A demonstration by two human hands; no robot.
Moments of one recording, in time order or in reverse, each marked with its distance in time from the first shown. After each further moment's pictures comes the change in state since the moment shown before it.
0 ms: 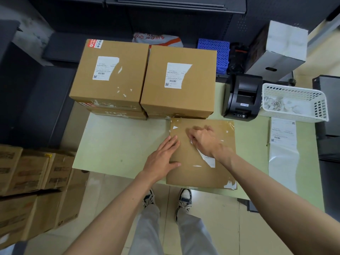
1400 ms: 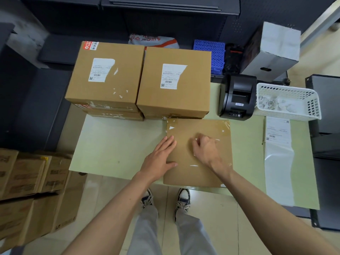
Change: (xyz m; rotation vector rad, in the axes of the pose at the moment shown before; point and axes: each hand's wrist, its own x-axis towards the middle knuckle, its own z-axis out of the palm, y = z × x) left_hand -0.001 0.001 0.001 -0.027 -0.015 -0.029; right_hand -0.035 -0.022 0.008 0.473 0.213 0.455
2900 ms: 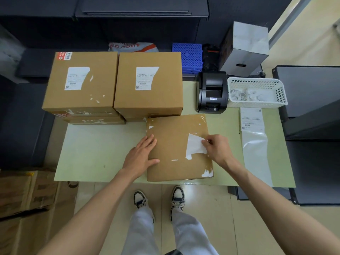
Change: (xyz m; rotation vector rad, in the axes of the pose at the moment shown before) left_hand -0.001 0.006 -0.004 0.203 -0.005 -0.006; right_hand -0.039 0.080 -0.061 0.217 0.029 0.106
